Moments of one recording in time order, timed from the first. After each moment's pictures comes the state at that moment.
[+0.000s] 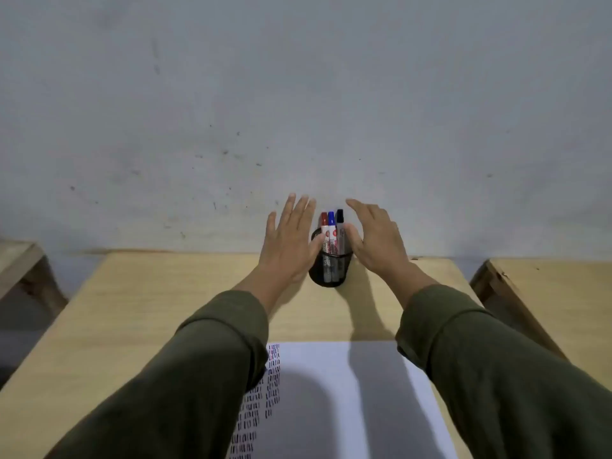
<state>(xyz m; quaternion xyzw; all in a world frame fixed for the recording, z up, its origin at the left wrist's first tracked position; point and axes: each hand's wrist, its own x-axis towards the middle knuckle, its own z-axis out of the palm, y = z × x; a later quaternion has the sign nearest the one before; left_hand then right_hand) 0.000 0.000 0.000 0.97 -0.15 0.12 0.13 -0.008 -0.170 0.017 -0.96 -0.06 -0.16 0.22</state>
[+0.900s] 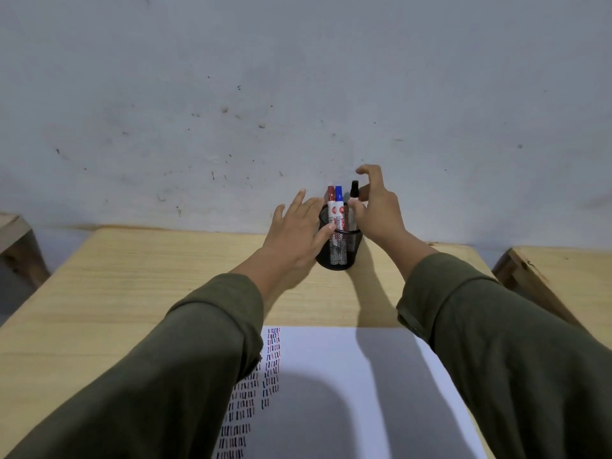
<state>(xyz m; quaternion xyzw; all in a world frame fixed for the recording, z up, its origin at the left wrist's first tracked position) 0.011 0.001 -0.043 0.96 -0.19 0.08 0.17 0.026 -0.158 -0.012 -0.91 -0.05 -0.19 0.36</state>
